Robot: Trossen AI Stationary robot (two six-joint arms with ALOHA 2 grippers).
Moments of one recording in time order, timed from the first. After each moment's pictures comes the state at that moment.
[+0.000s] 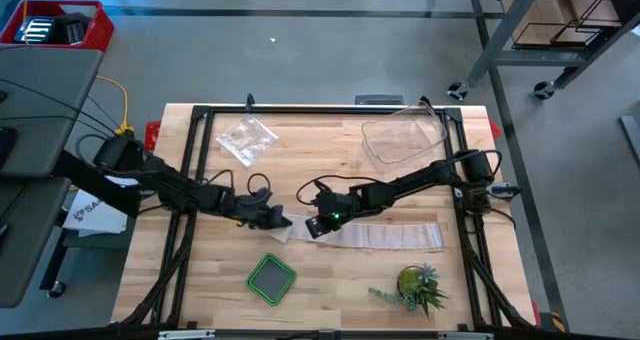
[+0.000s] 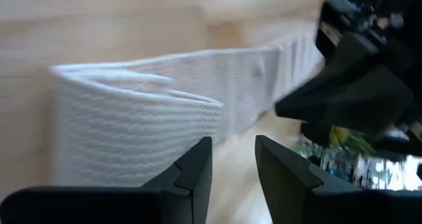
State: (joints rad) left arm -0.25 1.42 0.35 0.49 -0.13 -1.60; right arm 0.13 1.98 1.22 -0.09 -0.11 1.17
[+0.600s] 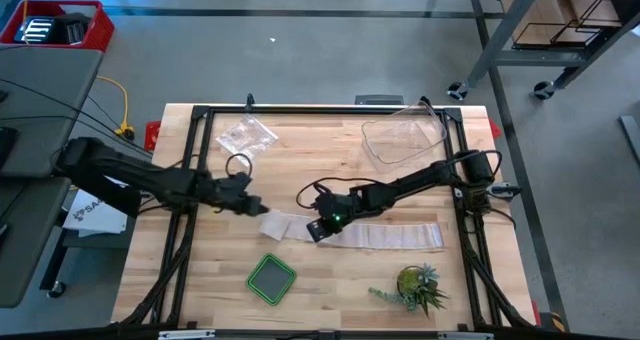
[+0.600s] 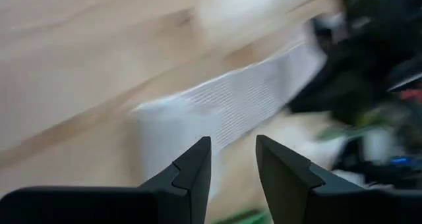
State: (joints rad) left arm -0.20 0.87 0.37 -0.23 -0.12 -1.36; right arm 0.15 1.98 1.22 -0.10 -0.17 1.15
